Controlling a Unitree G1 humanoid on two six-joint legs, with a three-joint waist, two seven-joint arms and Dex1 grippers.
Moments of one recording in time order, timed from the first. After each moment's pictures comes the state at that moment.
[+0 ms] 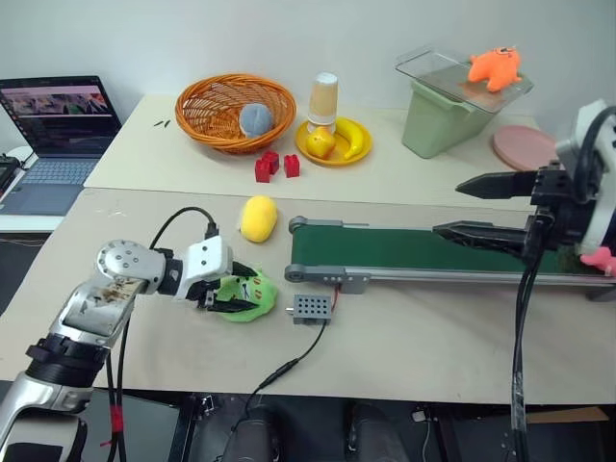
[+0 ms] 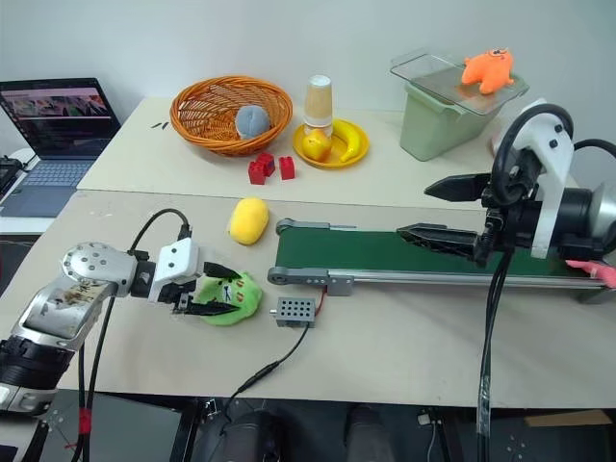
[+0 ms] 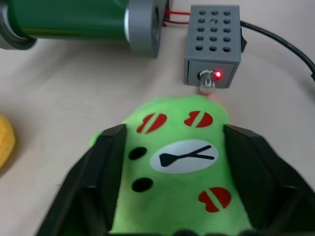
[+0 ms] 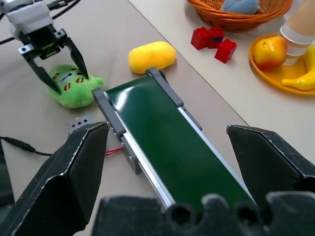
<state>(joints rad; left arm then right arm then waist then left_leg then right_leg) -0.43 0.85 -0.16 -0.04 -0.23 0.23 -1.30 -0.53 -1.18 -0.34 -0.45 0.97 1.07 0.87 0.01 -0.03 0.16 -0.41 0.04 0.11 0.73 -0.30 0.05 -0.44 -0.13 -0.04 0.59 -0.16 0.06</state>
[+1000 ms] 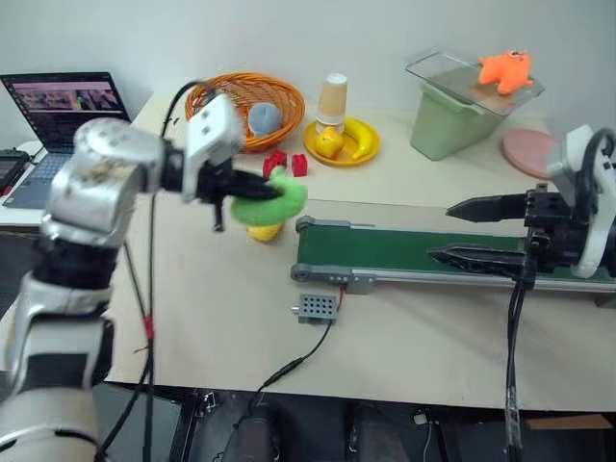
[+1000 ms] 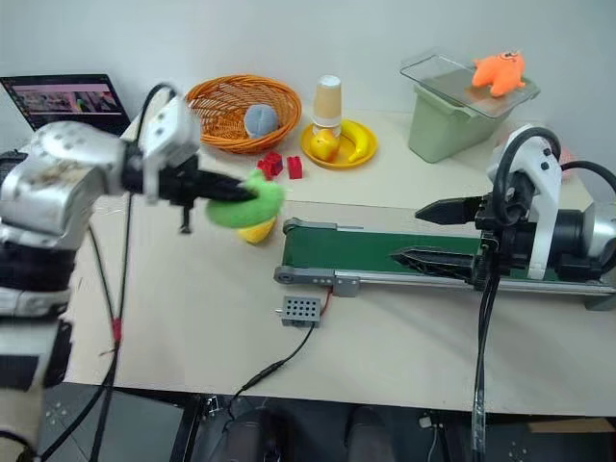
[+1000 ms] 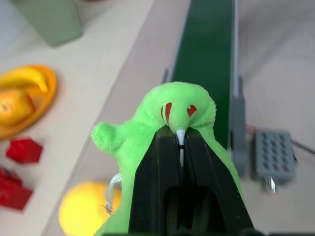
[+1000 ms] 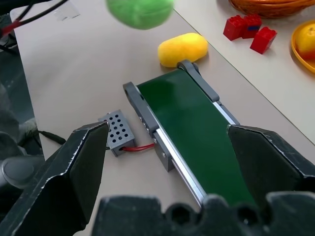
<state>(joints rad) -1.10 0.71 -0.20 0.14 -0.30 0.58 -1.30 -0.45 -1.18 -0.38 -0.49 1.04 1.09 0.86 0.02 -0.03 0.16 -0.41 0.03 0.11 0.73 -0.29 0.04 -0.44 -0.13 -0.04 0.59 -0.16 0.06</state>
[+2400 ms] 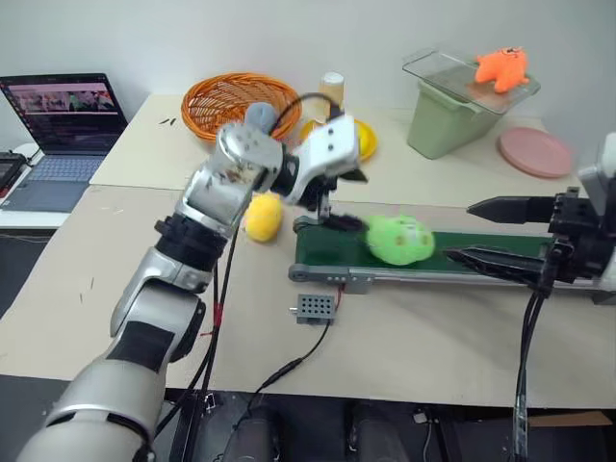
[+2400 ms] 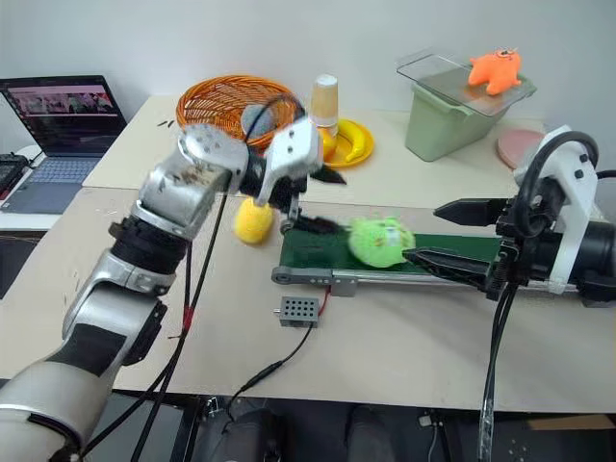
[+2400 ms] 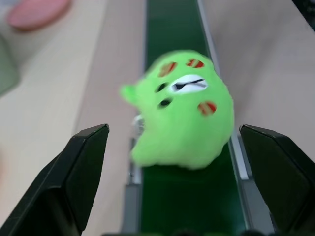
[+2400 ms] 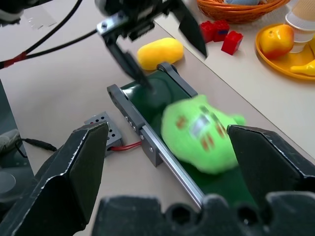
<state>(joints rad) -1.23 0.37 -0.29 0.30 -0.13 0.50 -1.22 -0.31 -1.19 -0.56 -0.57 1.16 1.12 0.72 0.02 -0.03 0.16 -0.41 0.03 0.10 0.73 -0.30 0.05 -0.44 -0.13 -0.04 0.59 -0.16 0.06</state>
